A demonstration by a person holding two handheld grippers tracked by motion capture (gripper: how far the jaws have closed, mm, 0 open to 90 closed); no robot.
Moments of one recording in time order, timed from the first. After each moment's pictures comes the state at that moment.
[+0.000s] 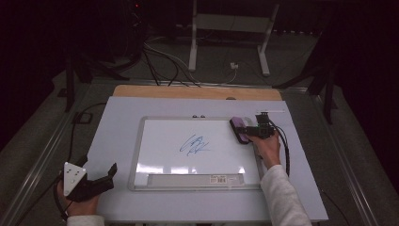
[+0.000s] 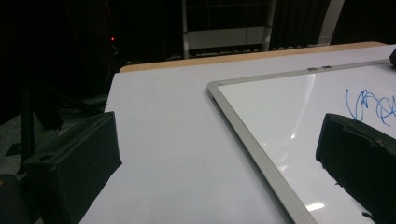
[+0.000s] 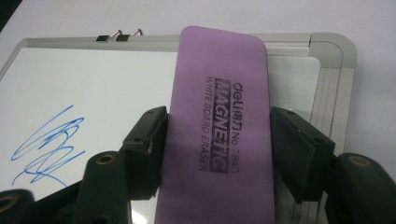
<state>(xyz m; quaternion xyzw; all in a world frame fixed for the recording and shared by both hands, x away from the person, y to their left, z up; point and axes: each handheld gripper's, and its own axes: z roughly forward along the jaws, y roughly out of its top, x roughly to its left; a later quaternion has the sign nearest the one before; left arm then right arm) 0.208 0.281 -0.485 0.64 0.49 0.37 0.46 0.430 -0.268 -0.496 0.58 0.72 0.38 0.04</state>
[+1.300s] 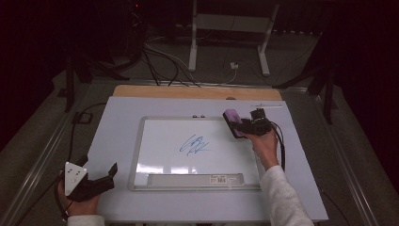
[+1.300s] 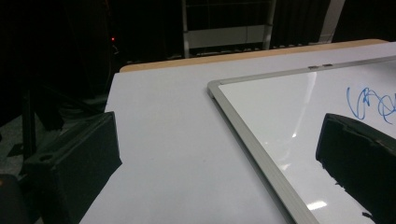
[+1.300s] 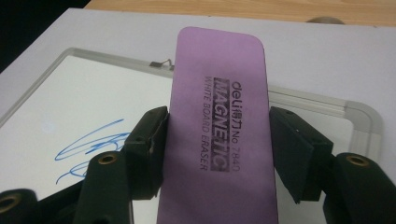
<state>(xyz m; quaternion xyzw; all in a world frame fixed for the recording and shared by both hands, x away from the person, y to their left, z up) 0.209 0.280 -0.485 0.64 0.49 0.37 0.45 0.413 -0.237 -0.453 0.52 0.74 0.41 0.09</state>
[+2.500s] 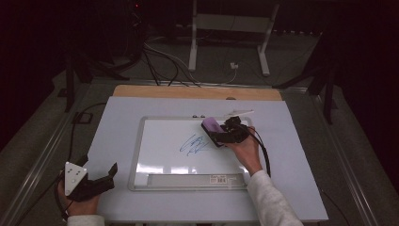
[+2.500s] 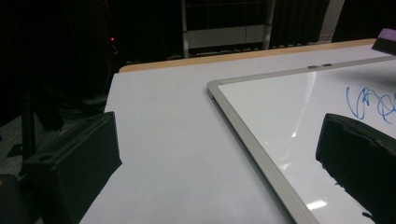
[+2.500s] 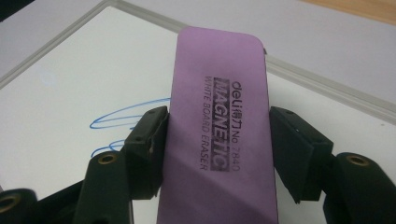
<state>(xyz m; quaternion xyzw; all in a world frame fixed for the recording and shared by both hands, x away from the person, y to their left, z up) 0.209 0.280 -0.485 0.64 0.49 0.37 0.45 0.395 -0.167 -0.463 0.43 0.81 0.38 0.10</state>
